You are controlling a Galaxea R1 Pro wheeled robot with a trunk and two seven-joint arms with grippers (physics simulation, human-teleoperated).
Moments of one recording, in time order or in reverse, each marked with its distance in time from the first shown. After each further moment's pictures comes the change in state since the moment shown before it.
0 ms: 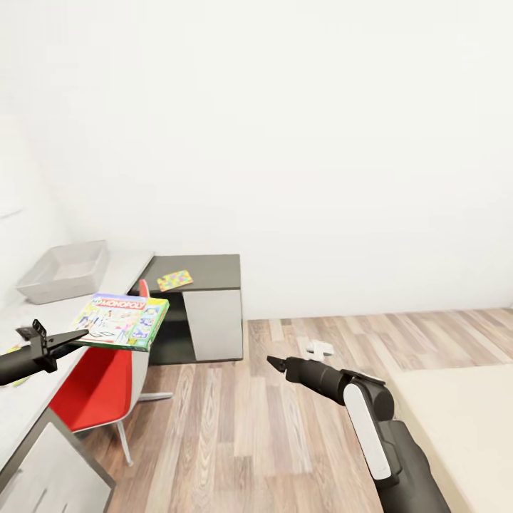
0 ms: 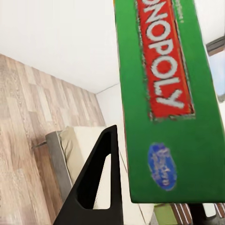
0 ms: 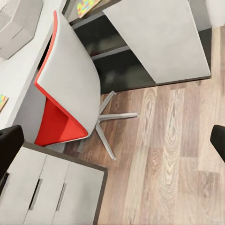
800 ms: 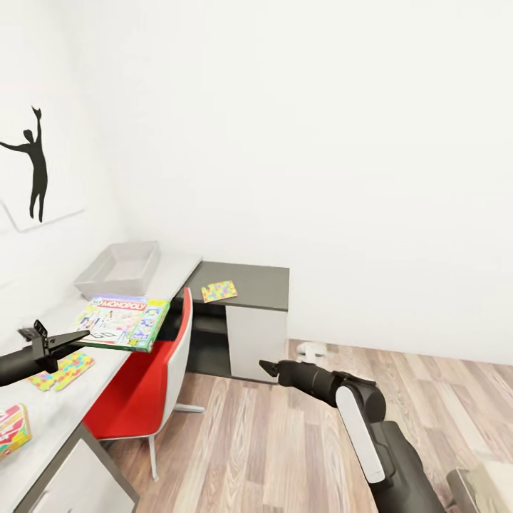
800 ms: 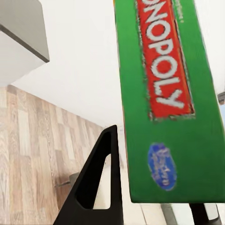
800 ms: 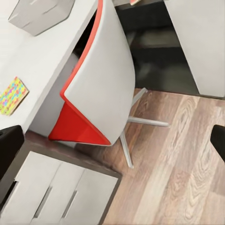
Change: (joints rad) left arm 0.000 -0.004 -0.001 0.003 -0.002 -0.003 0.005; right arm 0.000 -0.003 0.061 0.006 0.004 -0.010 -0.007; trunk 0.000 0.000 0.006
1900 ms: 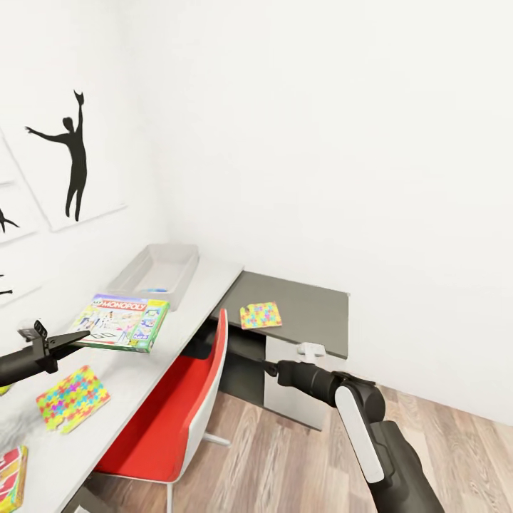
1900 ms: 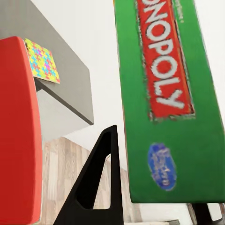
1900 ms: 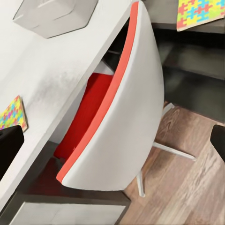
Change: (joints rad) left arm 0.000 -0.001 0.001 0.003 -0.001 -0.013 0.005; right arm -0.001 0.004 -0.001 0.004 -0.001 -0.003 0.000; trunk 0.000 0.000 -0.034
